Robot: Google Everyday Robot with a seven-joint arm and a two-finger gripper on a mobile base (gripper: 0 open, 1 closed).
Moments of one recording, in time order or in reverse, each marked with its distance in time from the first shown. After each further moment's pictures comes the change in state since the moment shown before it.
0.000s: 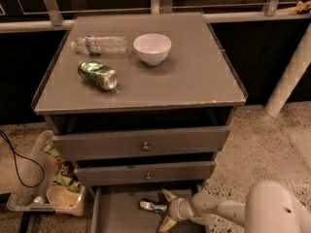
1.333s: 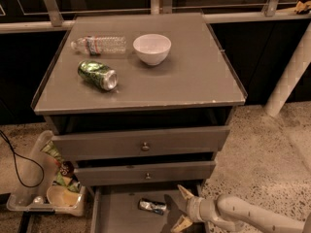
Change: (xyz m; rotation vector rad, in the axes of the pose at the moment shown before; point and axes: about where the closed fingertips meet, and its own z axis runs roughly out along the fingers) arm -0.044 -0.004 -0.126 0.061 -0.098 0.092
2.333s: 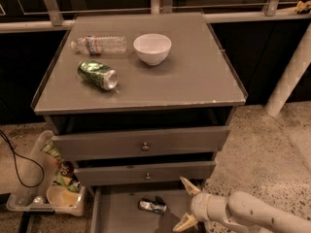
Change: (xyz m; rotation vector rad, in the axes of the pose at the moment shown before) arm -0.109 0.007 -0.094 0.064 -0.024 -0.086
